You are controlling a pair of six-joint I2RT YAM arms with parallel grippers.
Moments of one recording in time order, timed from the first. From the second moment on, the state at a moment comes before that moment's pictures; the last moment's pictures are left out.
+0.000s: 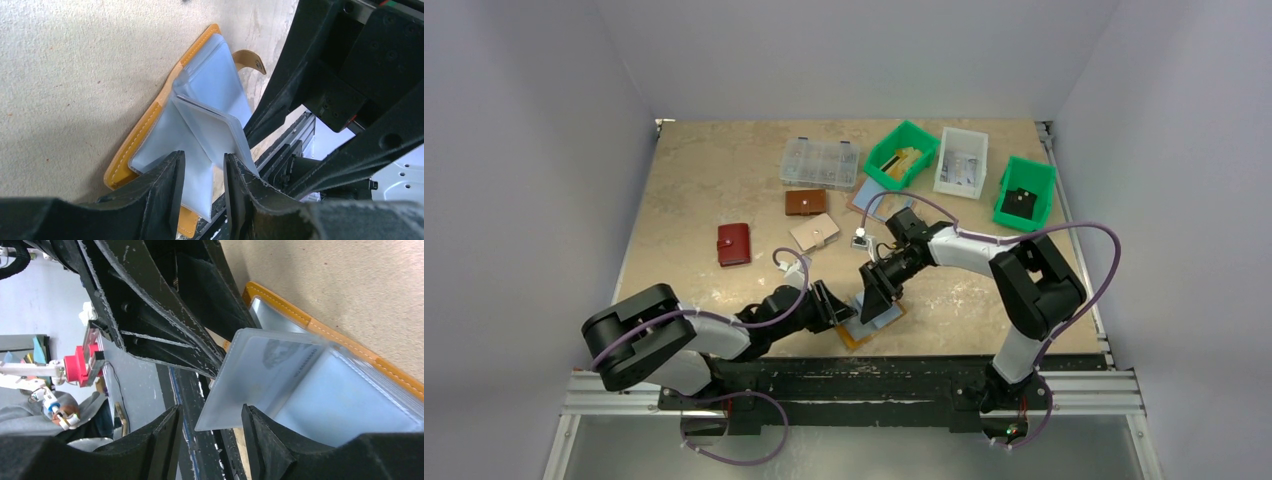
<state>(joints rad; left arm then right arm) -0.95 1.41 0.21 0.77 -0.03 -1.18 0.59 1.74 0.96 -0.52 -1.01 -0.10</state>
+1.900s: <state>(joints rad) -0.95 1.42 0.17 0.84 -0.05 -1.20 0.60 1.74 0.96 -0.52 -0.92 -0.09</state>
